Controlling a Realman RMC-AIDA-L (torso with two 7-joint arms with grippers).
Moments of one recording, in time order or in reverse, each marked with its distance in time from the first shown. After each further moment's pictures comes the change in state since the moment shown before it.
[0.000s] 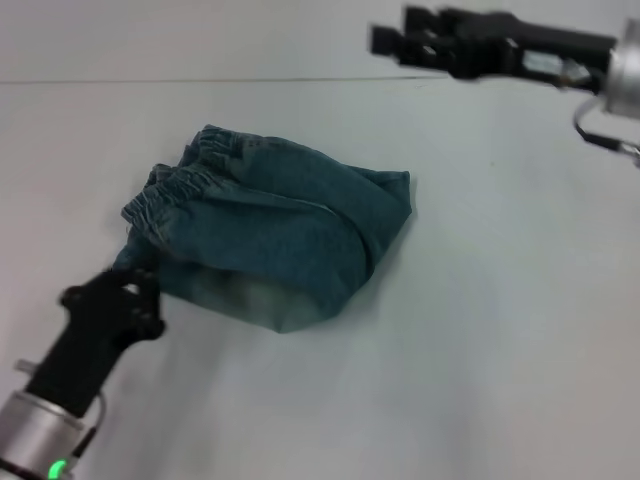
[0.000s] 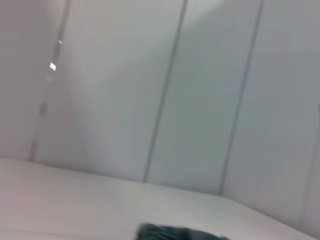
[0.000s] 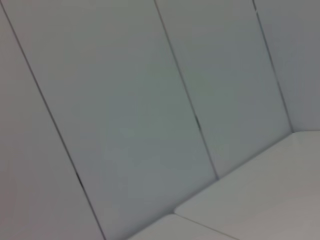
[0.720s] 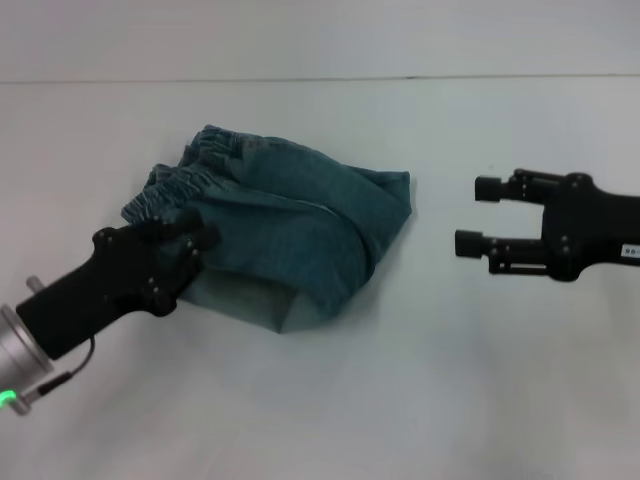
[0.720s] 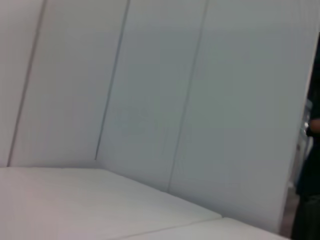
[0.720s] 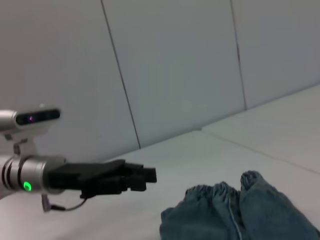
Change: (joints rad) left arm -0.046 0.001 0.281 0.580 0.171 0.103 -0.587; right arm -0.224 -0.001 0.093 -0.054 -0.159 -0.323 -0.284
